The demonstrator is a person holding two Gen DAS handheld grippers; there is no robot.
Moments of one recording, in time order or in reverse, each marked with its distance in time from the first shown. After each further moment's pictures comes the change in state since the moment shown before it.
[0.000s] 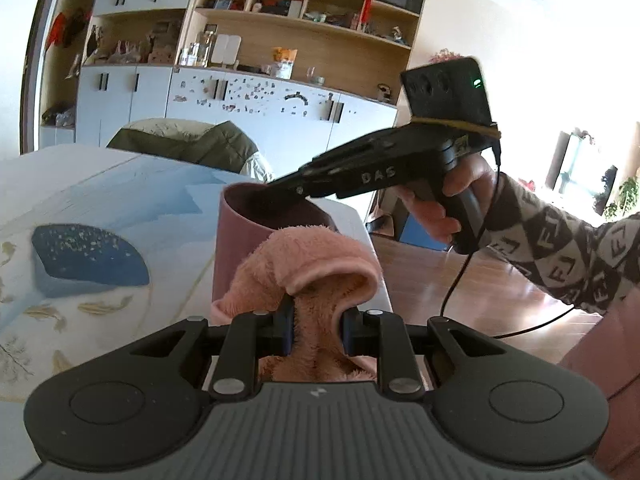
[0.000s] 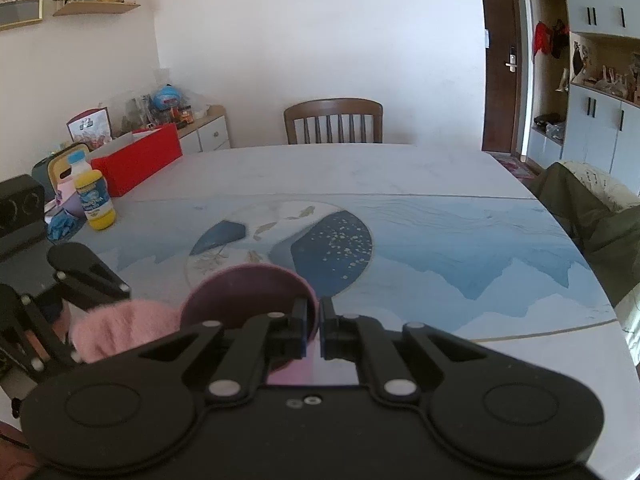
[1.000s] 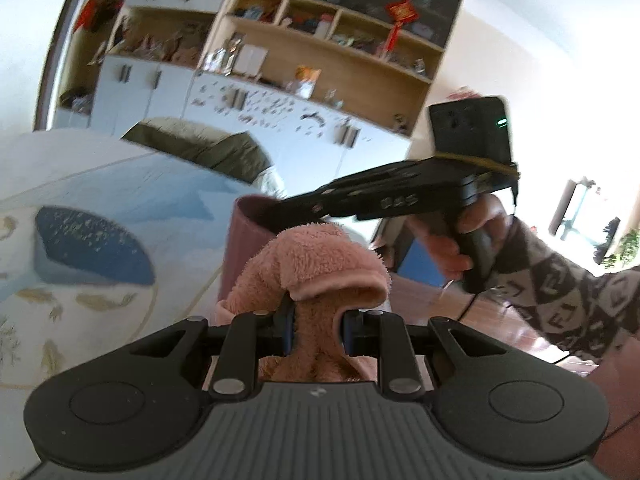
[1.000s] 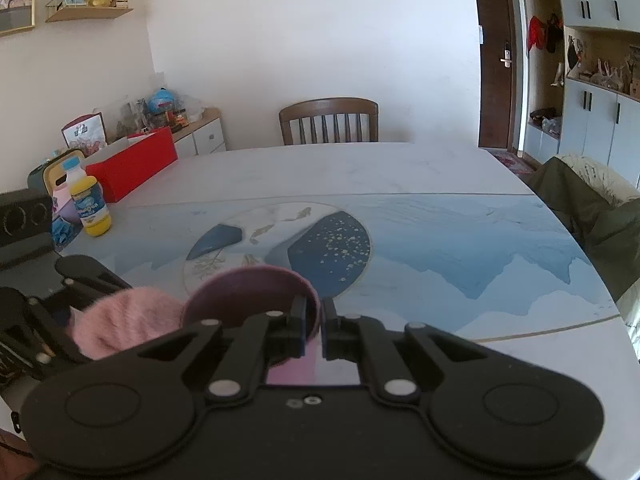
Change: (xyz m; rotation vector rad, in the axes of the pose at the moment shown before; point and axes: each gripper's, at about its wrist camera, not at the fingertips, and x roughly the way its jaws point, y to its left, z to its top) left arm 0.003 0.013 0.001 -0.124 -0.066 0.005; right arm 0.005 -0.002 0.002 0.033 -0.001 -0.010
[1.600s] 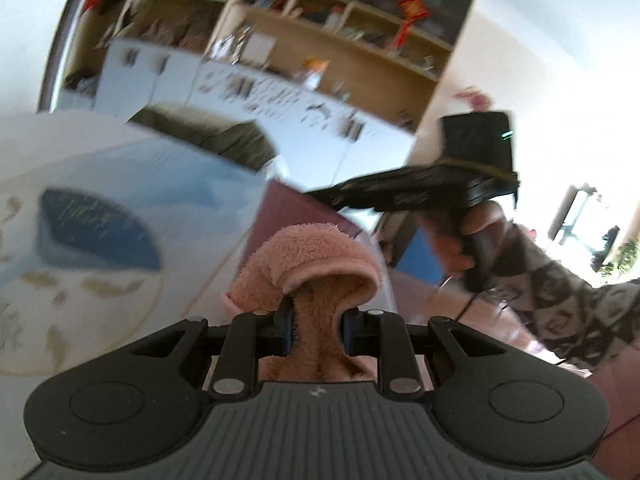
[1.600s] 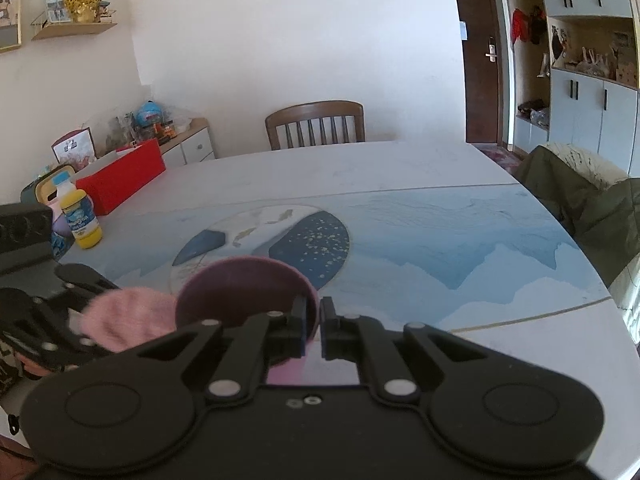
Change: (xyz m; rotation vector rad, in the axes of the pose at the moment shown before) left arm -0.008 0.007 0.001 -0.025 0.001 -0.033; right arm -0.007 -0.021 -0.010 0.046 -0.022 -0.007
